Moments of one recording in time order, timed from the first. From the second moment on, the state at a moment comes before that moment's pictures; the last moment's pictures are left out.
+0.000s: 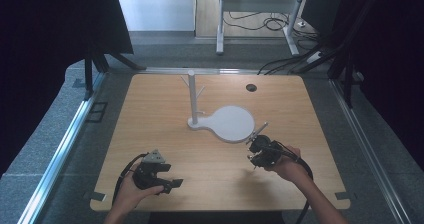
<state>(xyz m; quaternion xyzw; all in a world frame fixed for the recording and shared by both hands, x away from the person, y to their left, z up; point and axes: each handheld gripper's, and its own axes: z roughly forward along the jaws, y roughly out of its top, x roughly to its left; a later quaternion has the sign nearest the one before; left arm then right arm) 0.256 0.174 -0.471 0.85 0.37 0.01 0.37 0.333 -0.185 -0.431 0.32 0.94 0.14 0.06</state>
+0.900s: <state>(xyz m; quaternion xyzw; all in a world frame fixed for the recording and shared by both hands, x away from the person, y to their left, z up) 0.257 0.173 -0.472 0.85 0.37 0.01 0.37 0.358 -0.161 -0.411 0.31 0.93 0.17 0.08</state>
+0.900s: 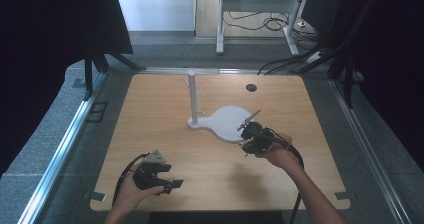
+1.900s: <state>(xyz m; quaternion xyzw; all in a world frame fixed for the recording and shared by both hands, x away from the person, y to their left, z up) 0.257 0.174 -0.472 0.85 0.37 0.01 0.37 0.393 -0.143 -0.393 0.32 0.93 0.19 0.08</state>
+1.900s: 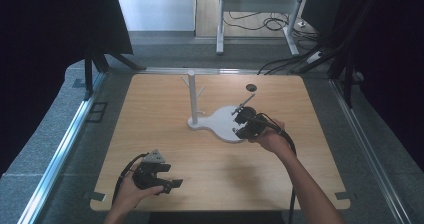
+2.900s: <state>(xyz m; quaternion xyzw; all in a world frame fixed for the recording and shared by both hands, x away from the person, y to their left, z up) 0.258 0.175 -0.473 0.85 0.37 0.01 0.37 0.419 -0.131 -0.383 0.33 0.92 0.20 0.08</state>
